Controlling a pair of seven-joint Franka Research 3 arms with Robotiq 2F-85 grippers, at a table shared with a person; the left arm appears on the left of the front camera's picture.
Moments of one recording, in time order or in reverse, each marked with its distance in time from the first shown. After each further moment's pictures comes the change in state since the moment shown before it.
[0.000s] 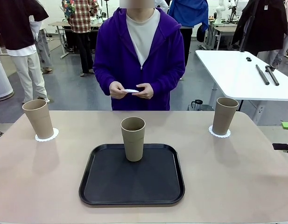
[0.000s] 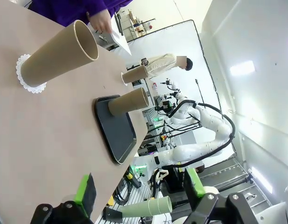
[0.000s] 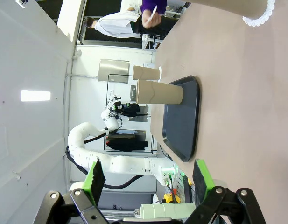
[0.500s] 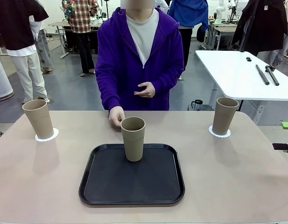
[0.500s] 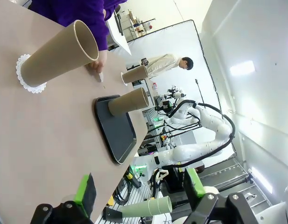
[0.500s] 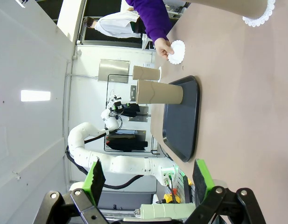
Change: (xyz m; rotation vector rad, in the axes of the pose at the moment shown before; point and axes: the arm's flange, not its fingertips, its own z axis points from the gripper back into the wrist) left arm 0.000 0.000 0.000 0.000 0.000 0.000; right arm 0.000 0.000 0.000 0.000 0.000 0.000
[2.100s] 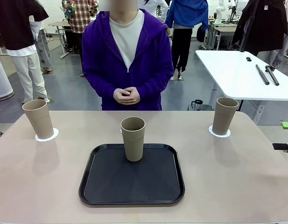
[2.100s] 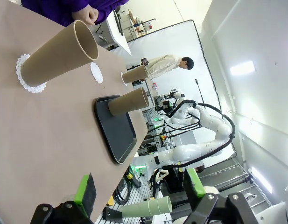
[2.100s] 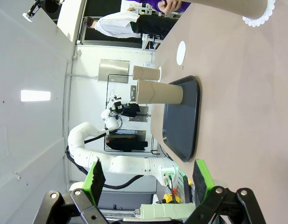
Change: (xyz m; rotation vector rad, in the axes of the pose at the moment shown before) left arm 0.000 0.000 0.000 0.000 0.000 0.000; right arm 0.000 0.000 0.000 0.000 0.000 0.000
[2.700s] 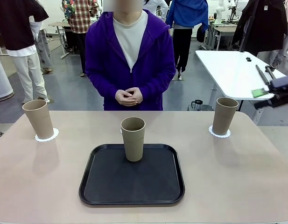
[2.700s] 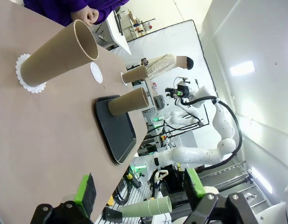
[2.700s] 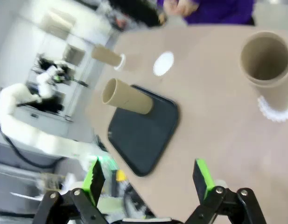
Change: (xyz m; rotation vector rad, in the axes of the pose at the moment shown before) left arm 0.000 0.000 0.000 -0.001 0.000 0.001; right arm 0.075 0.161 -0.094 -0.409 0.185 0.525
